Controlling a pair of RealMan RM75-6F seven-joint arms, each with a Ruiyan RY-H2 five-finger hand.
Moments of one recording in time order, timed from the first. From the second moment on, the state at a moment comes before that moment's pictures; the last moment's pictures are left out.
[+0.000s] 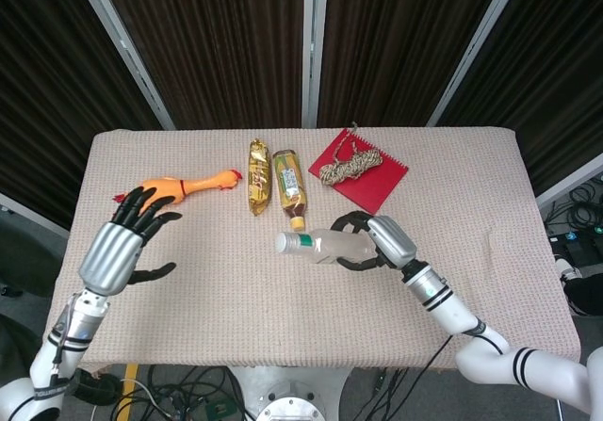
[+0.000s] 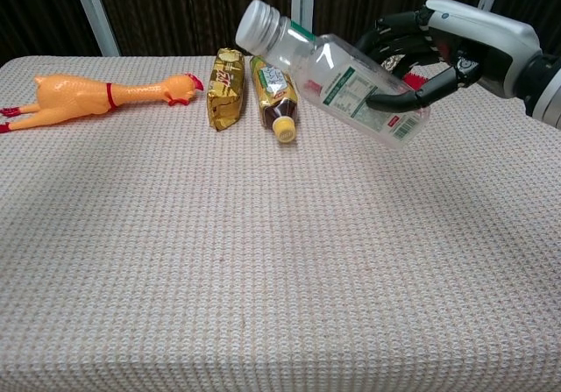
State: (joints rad) left arm -0.37 -1.20 -0.18 -1.79 1.66 1.36 0.06; right arm 0.69 -1.49 0.13 -1.38 -1.56 1.10 0.63
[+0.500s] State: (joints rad) left arm -0.52 -1.35 -0.23 -1.80 1.66 1.30 0.08; right arm 0.73 -1.52 0.14 -1.38 -1.57 1.10 0.67
